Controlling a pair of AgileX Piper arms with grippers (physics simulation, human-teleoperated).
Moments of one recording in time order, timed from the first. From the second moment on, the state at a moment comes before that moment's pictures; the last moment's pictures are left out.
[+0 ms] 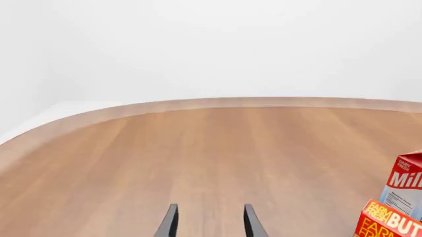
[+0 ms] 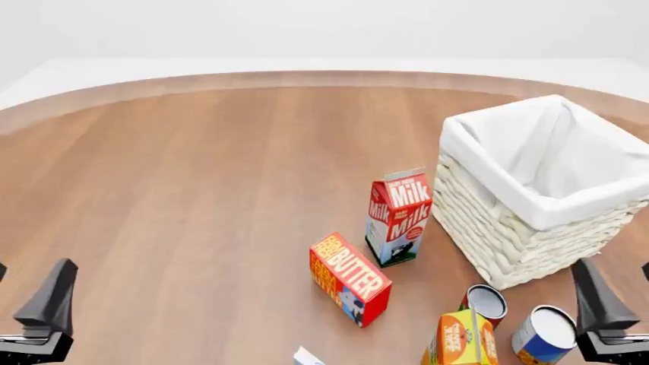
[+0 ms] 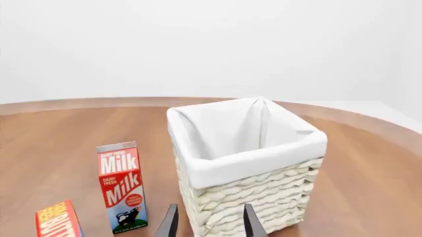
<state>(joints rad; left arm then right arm) 0.00 0.00 0.00 0.00 0.00 0.00 0.00 0.00 0.00 0.00</state>
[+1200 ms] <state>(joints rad) 0.00 0.00 0.00 0.00 0.00 0.38 0.33 -0.49 0.24 0.00</state>
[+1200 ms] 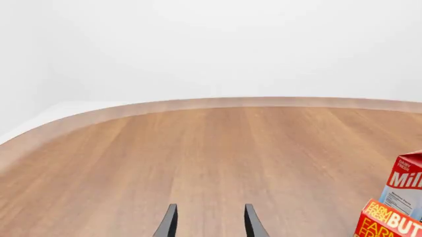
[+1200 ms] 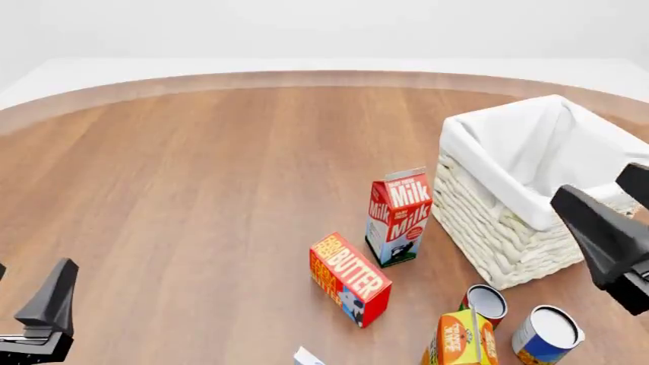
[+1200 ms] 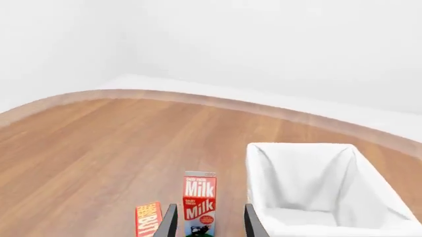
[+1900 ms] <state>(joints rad) 0.00 0.00 0.00 0.00 0.00 0.63 0.66 -0.90 0.53 -0.02</state>
